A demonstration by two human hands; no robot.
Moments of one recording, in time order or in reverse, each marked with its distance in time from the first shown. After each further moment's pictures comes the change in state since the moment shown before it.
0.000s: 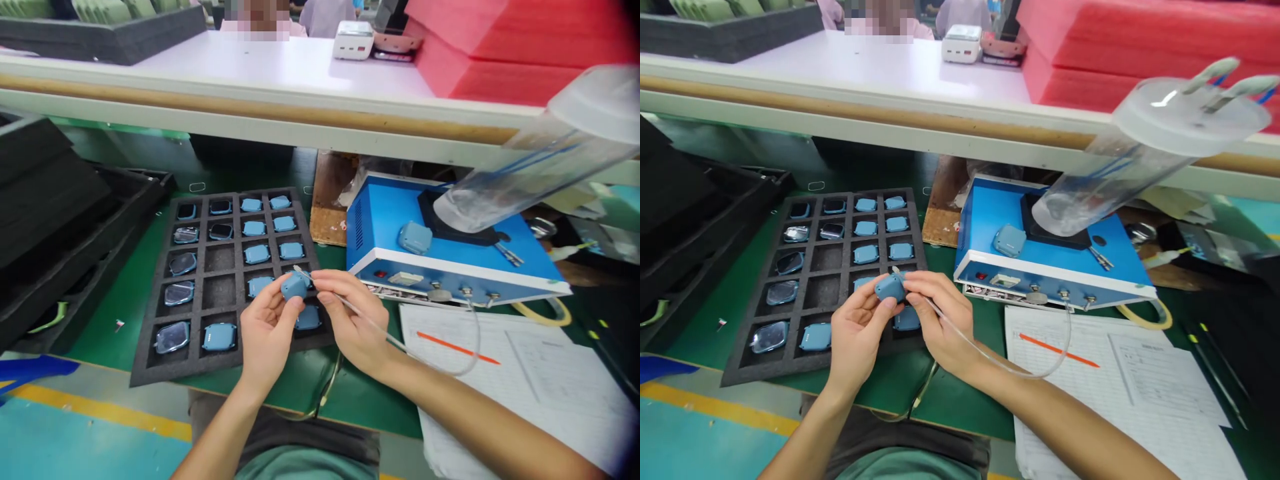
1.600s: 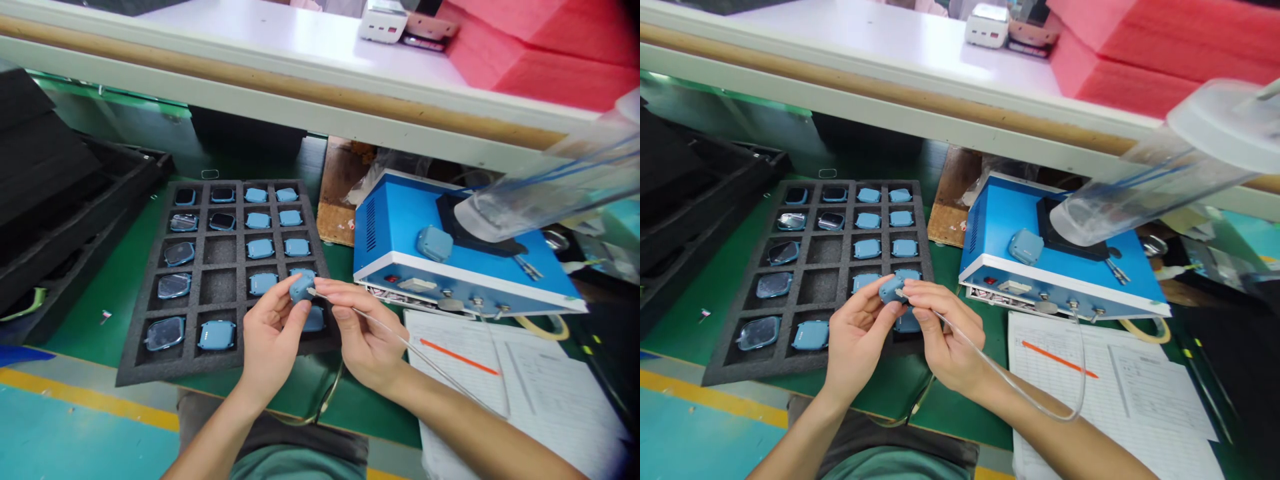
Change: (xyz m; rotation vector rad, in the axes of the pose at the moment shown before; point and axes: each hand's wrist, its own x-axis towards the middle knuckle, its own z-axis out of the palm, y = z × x) left_hand -0.003 -0.006 -0.003 0.013 -0.045 0.023; right_hand -0.003 -0.008 0.005 0.054 0.015 -0.064
